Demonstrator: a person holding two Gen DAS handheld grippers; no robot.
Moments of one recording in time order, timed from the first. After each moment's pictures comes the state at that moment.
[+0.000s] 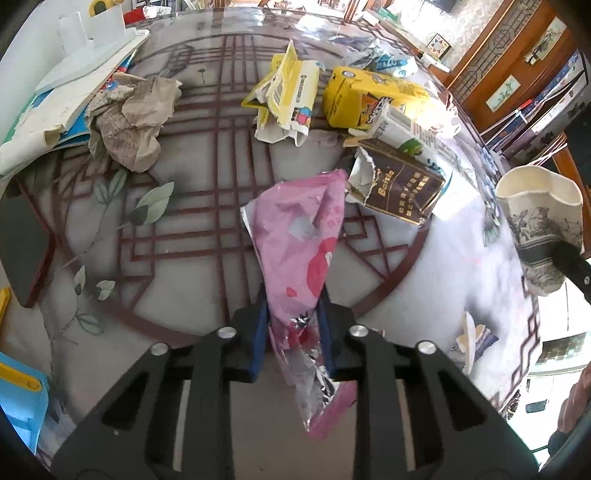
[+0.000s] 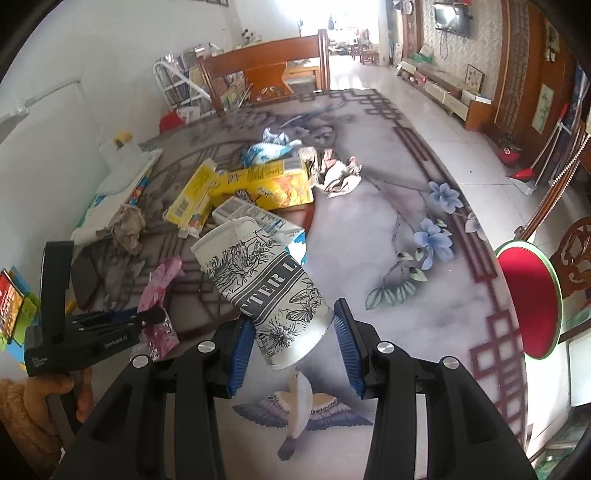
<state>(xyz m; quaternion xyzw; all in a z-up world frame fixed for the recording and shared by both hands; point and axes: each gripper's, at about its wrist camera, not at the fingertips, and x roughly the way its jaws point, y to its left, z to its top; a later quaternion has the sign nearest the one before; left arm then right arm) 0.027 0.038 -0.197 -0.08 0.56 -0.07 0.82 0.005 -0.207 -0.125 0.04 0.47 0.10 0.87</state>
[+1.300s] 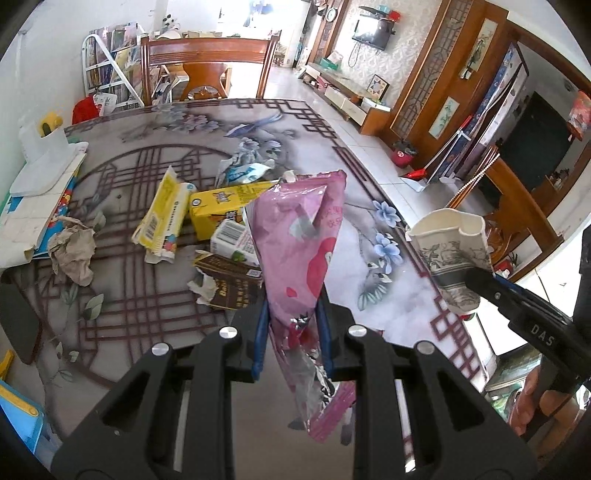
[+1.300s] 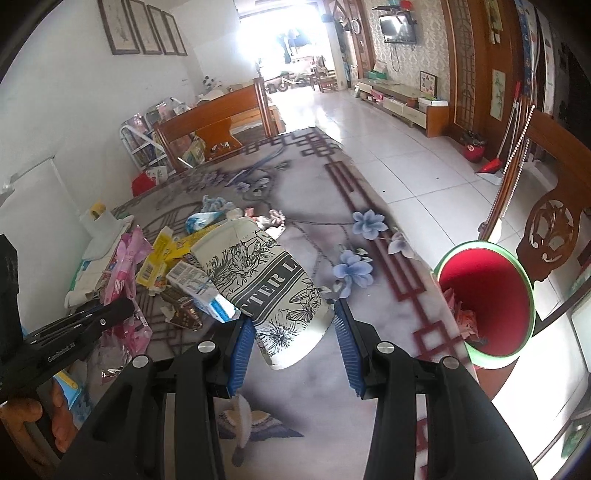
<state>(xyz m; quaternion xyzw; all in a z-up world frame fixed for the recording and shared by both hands) 0.025 -0.066 -0.095 -0.05 0.44 -0.15 0.88 -0.011 -0.305 -0.096 0.11 0.41 0.04 0.90</state>
